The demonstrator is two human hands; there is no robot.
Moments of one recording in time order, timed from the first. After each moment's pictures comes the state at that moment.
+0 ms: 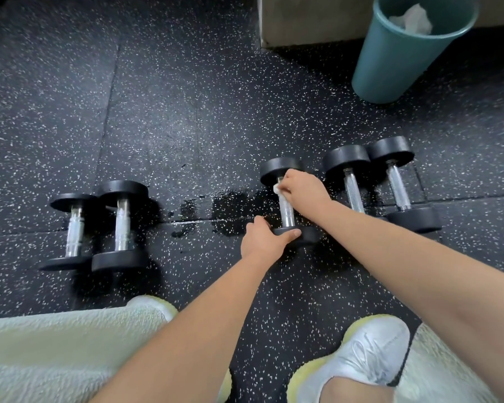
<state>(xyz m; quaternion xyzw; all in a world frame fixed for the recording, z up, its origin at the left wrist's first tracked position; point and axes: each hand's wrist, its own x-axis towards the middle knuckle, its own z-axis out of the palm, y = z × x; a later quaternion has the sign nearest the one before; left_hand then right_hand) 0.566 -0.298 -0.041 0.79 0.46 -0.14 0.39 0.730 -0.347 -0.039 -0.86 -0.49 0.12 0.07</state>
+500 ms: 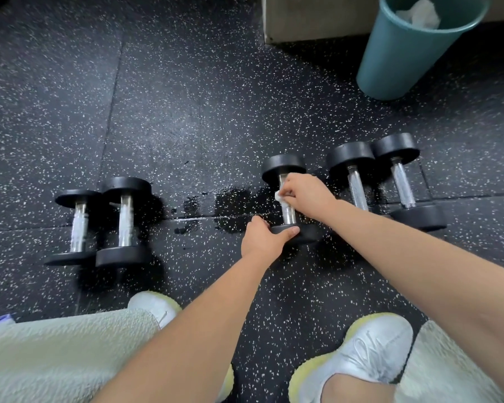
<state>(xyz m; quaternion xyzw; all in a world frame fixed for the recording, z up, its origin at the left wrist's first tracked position) 0.560 -0.298 -0.042 0.75 0.49 -0.12 0.43 0.726 -0.351 -0.029 -0.84 -0.50 0.20 0.10</state>
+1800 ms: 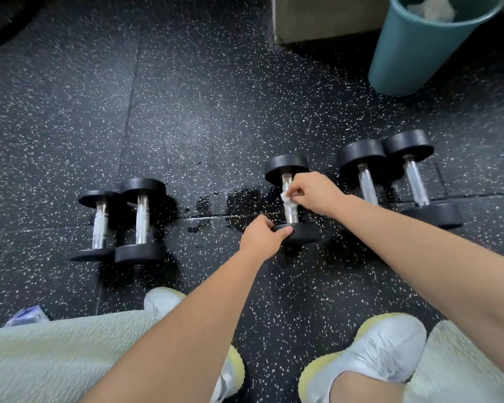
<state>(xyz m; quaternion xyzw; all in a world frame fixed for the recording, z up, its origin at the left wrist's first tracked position) 0.550 -0.277 -0.032 0.76 0.47 -0.16 0.41 0.733 -0.350 -0.029 -0.82 -0.49 0.24 0.15</state>
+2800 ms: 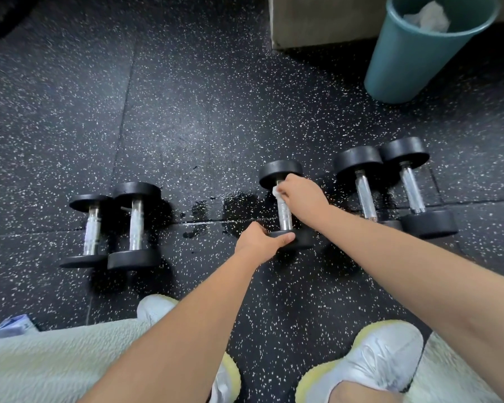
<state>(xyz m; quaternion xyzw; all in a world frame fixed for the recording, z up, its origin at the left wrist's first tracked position) 0.551 -0.268 -0.035 0.74 0.48 -0.20 0.42 0.714 -0.327 -0.037 -0.86 -0.48 0.15 0.07</state>
